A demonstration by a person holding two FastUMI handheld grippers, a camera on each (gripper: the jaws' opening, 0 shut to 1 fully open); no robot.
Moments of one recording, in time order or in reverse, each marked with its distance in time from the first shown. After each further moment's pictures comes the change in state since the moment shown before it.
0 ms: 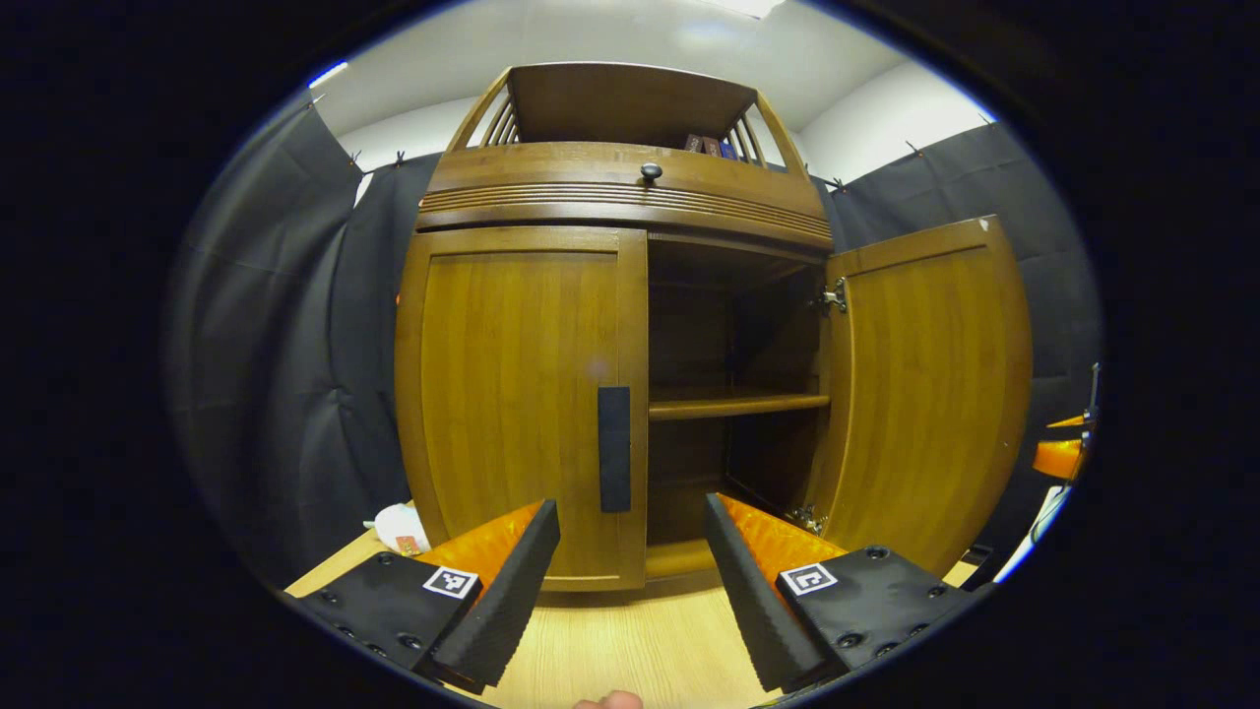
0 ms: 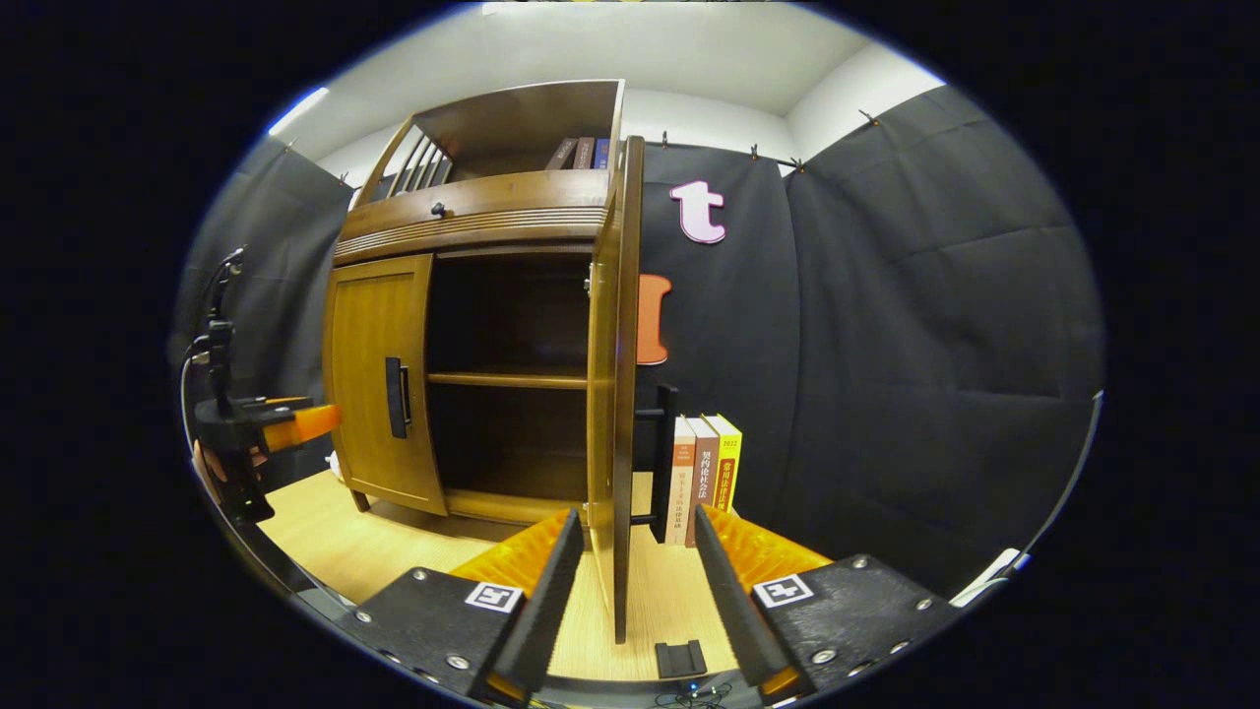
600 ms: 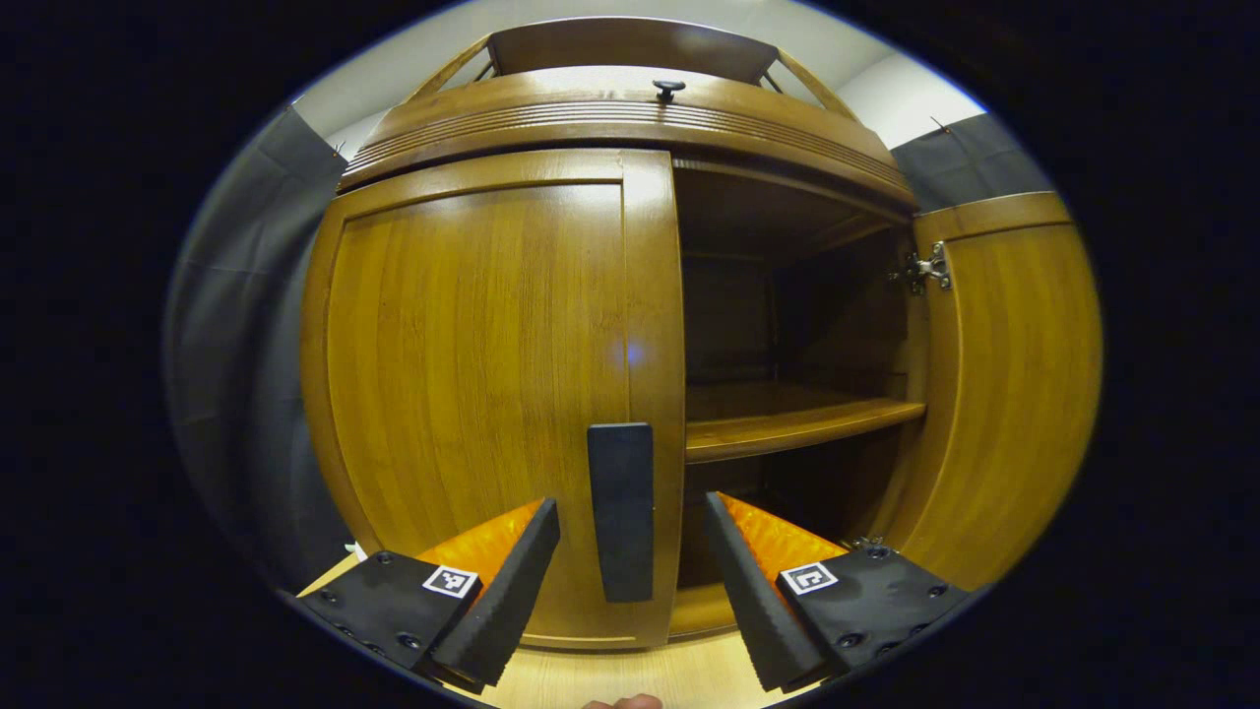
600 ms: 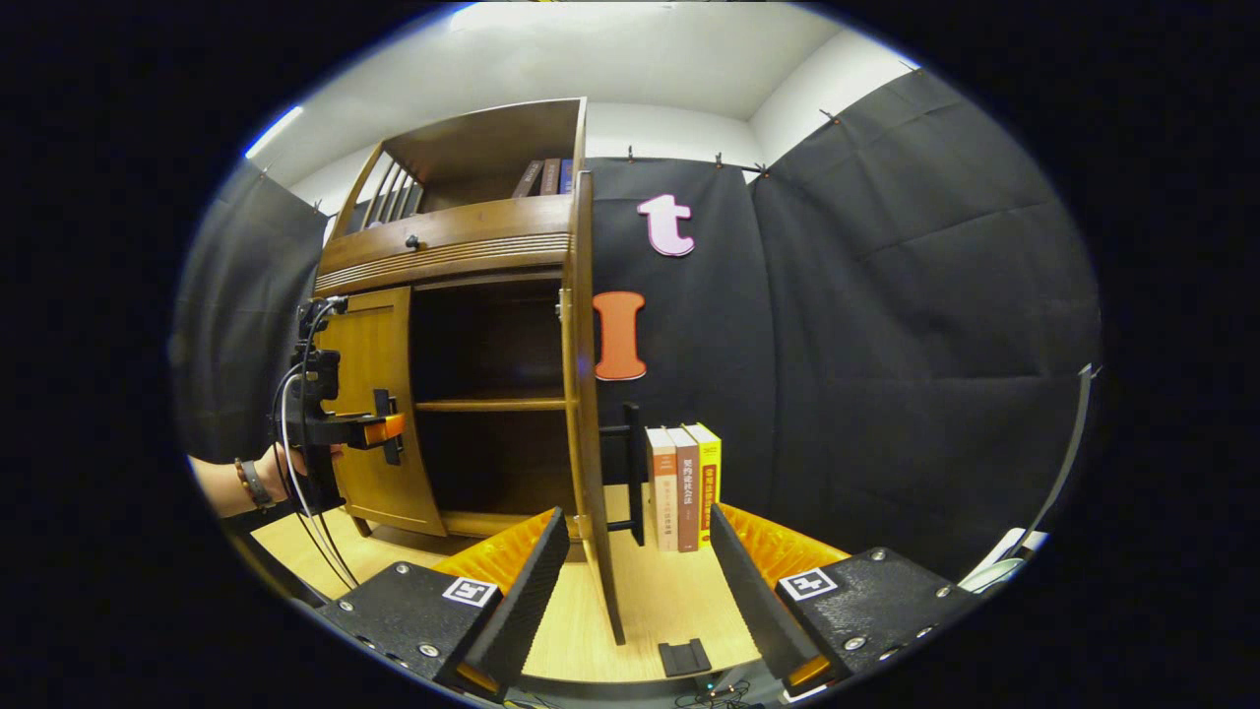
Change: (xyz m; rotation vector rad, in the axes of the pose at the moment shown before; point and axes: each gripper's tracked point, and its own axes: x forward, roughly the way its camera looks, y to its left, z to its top) left arm 0.136 0.016 -0.012 0.057 0.034 0.056; right arm -0.026 -0.035 0.005 0.065 -0.031 -0.090
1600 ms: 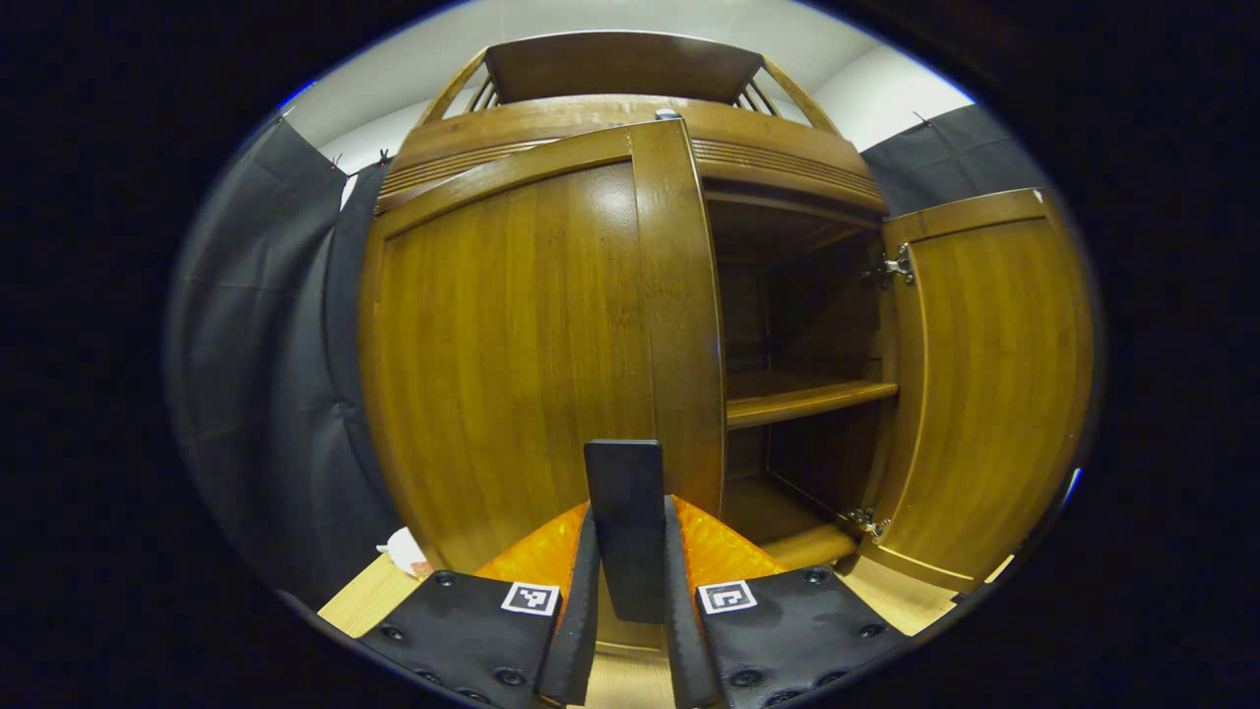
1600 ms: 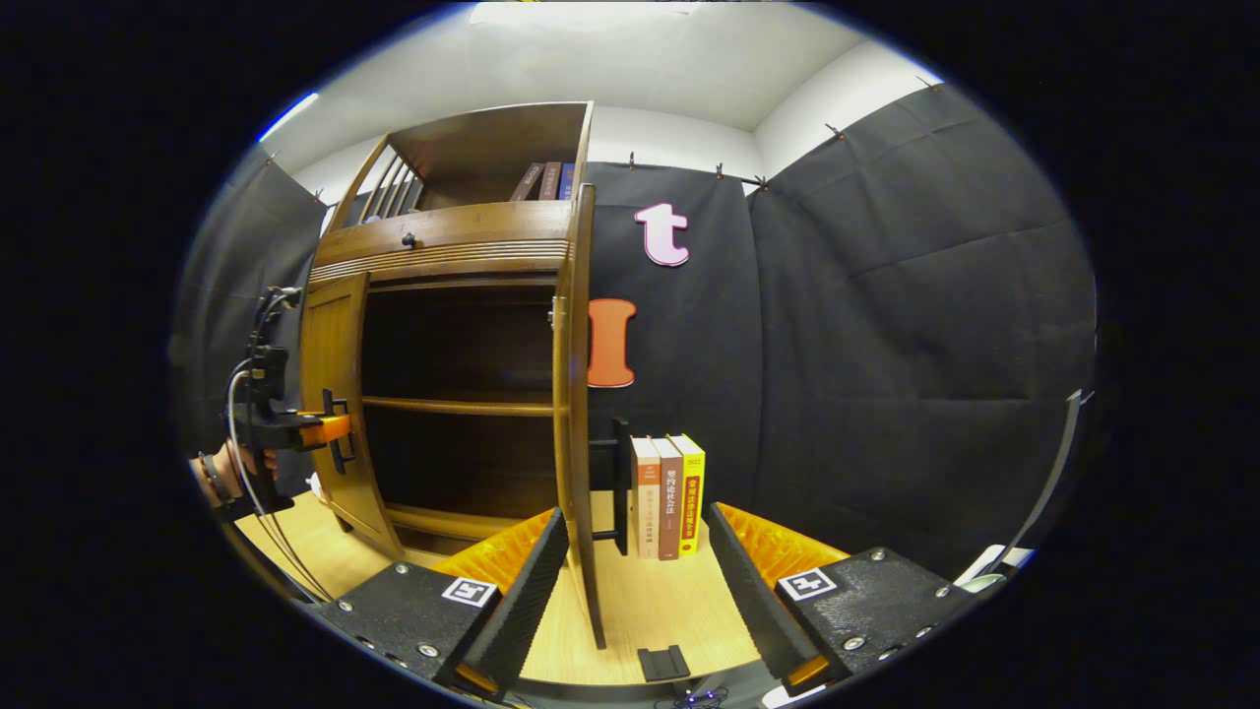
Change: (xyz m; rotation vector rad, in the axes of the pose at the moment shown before) left arm -0.102 0.027 0.003 0.006 0.014 -0.034; right arm 0.008 0.017 0.006 -0.044 -0.024 0.012
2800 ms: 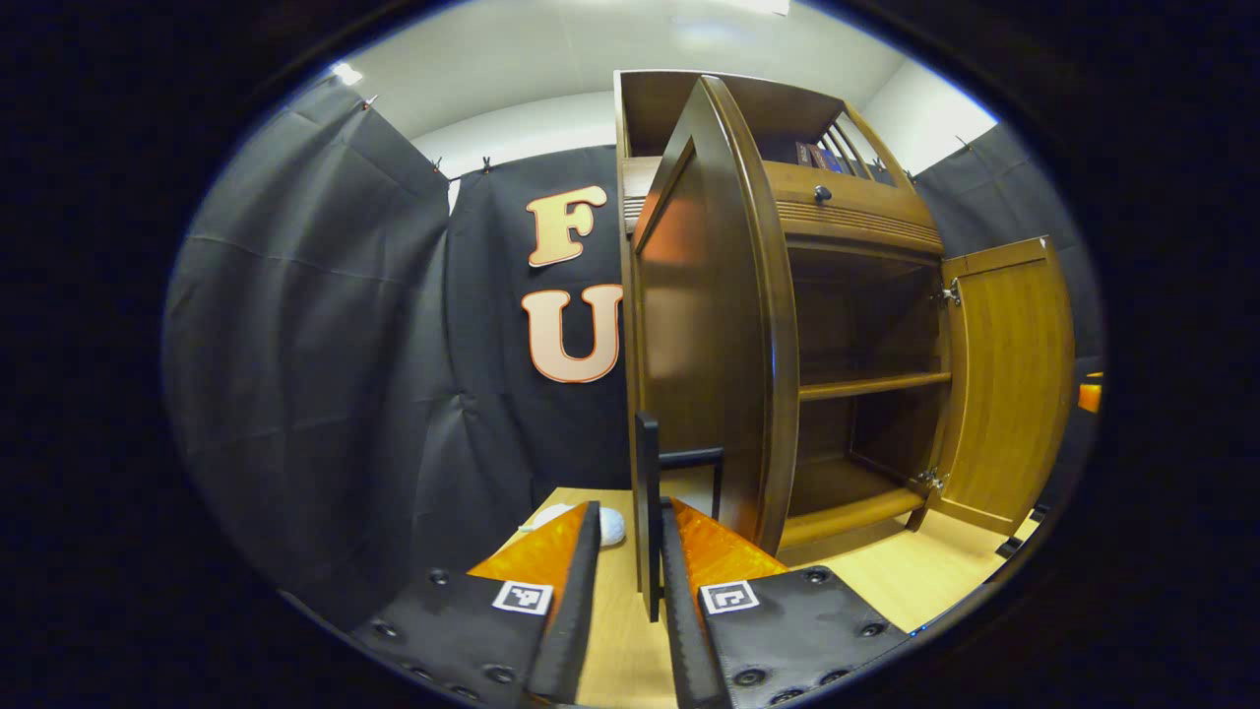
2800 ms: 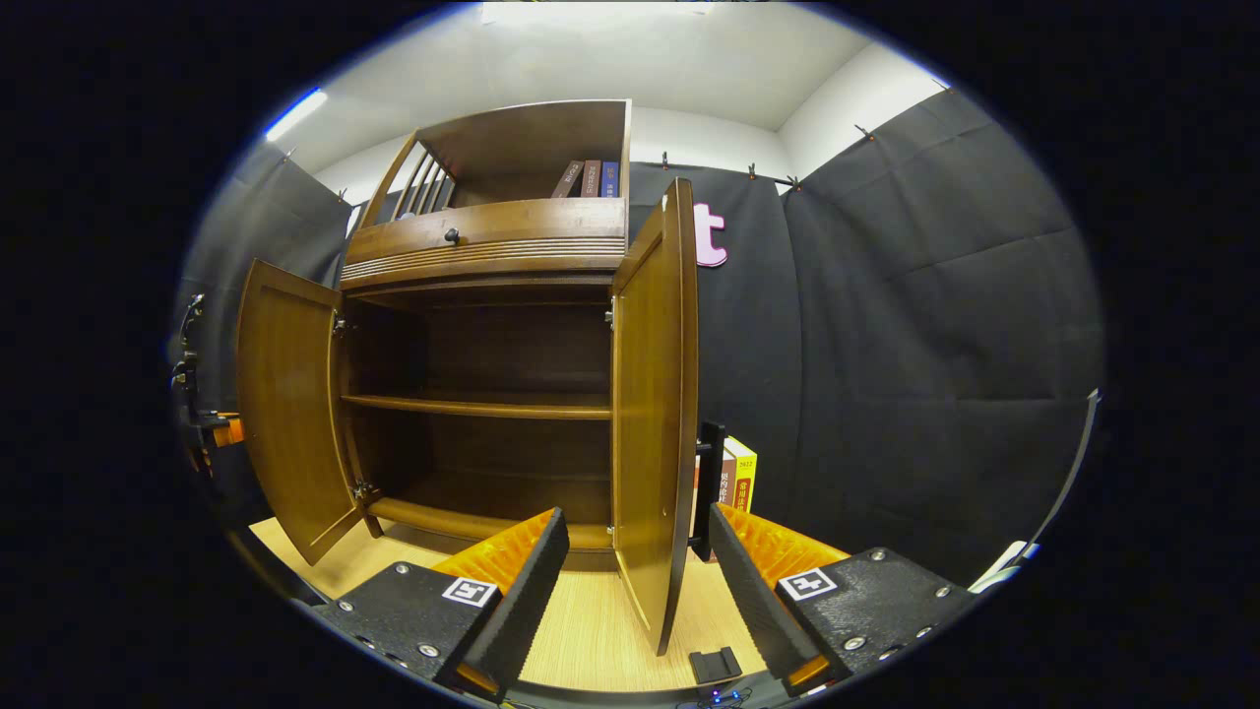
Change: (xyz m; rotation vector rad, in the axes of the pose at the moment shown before) left arm -0.140 0.196 -0.018 0.019 -0.036 0.214; right arm 0.010 0.056 0.000 -0.005 -0.007 0.065
